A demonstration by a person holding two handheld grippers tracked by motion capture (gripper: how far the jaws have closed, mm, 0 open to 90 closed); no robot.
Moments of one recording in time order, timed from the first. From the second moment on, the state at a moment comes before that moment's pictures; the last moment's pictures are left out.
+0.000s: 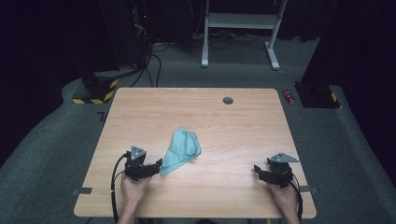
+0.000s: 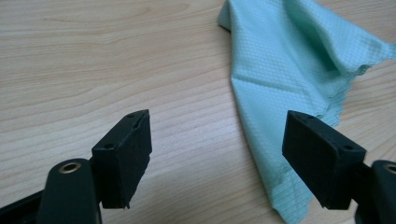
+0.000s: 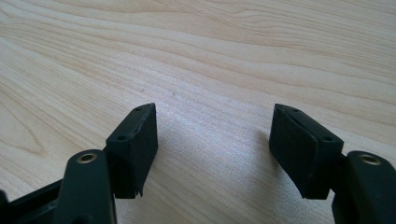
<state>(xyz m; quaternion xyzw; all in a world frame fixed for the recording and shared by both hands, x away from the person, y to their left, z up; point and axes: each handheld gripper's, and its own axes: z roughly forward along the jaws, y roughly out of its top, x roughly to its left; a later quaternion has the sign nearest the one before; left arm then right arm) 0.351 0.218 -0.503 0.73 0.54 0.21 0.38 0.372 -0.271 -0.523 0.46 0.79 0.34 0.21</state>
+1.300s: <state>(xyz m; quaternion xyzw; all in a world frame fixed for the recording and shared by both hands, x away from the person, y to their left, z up) 0.383 0.126 -0.506 0.78 0.47 0.18 0.37 0.372 -0.271 -0.523 0.46 0.79 0.34 0.21</state>
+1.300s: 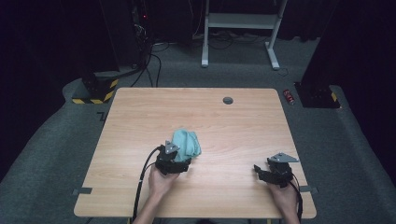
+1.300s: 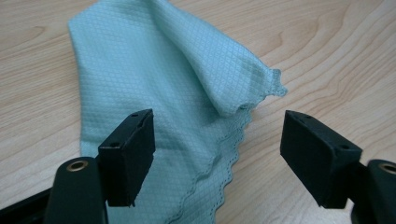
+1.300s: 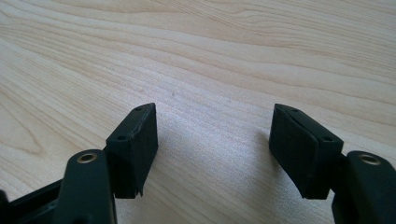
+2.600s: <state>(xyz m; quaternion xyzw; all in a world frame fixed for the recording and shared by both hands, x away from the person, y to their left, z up) 0.401 0.095 -0.516 0.79 0.45 0.16 0.38 0.372 -0.271 -0.523 0.47 0.79 0.34 0.21</state>
